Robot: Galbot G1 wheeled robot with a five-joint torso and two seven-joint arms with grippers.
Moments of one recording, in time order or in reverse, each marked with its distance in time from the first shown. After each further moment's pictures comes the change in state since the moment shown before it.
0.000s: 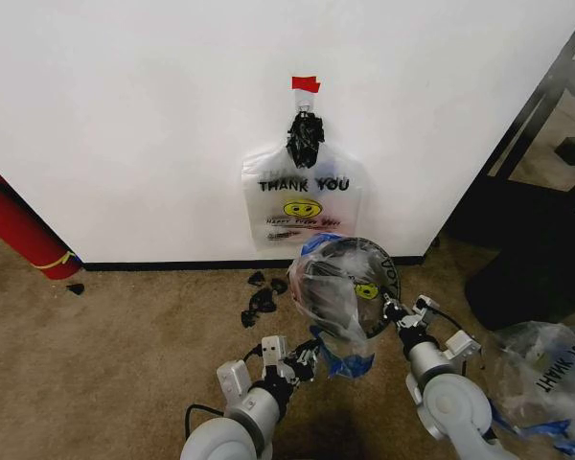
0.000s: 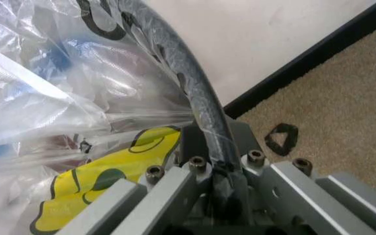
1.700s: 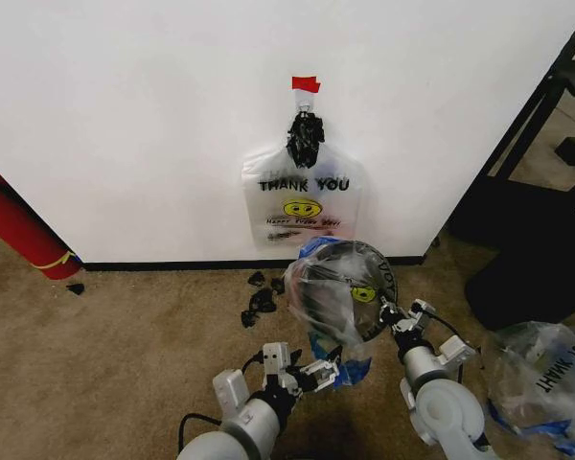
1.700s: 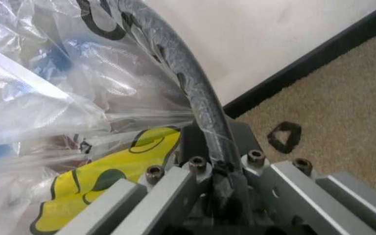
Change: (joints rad) left arm 0.014 0.002 0.023 -0.033 0.010 0.011 -0.004; right arm -0.019 0.053 -0.025 0.011 -0.110 0.012 -0.008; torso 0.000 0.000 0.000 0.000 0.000
